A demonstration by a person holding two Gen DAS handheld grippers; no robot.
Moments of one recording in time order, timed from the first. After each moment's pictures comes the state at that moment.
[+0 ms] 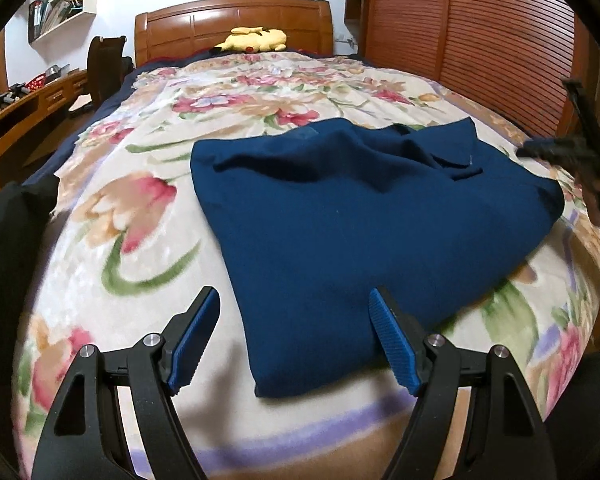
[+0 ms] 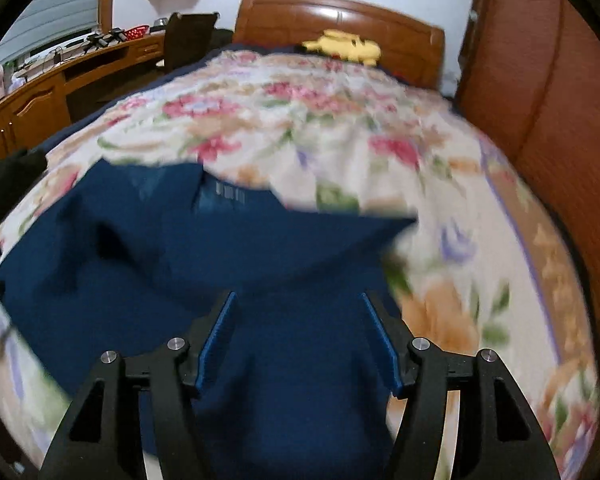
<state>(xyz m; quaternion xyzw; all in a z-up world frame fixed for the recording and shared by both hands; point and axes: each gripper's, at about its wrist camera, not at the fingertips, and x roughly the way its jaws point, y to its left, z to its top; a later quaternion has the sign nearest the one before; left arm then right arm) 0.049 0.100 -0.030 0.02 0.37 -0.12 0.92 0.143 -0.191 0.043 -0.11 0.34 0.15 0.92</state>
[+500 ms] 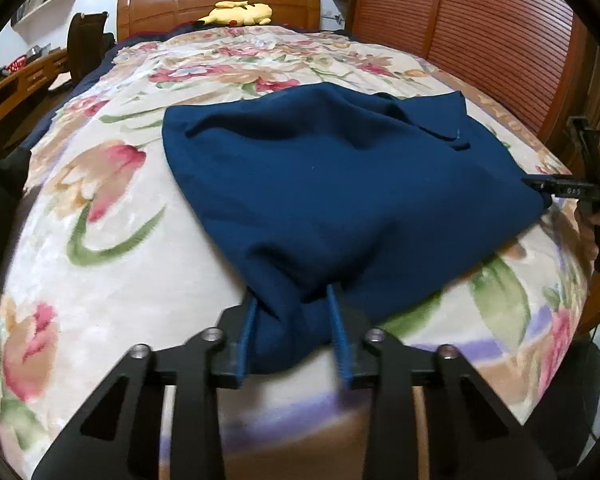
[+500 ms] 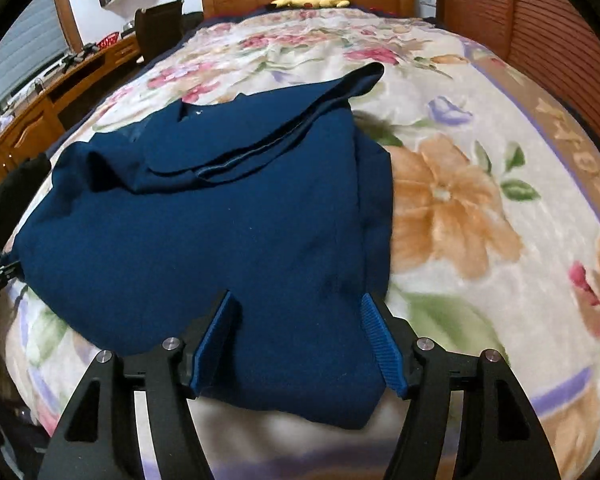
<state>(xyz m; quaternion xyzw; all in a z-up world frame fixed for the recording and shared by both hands) 0.052 0.089 -0.046 0.01 0.41 -0.15 0.90 0.139 -0.247 -0.009 -0.02 0.40 0.17 0.90</state>
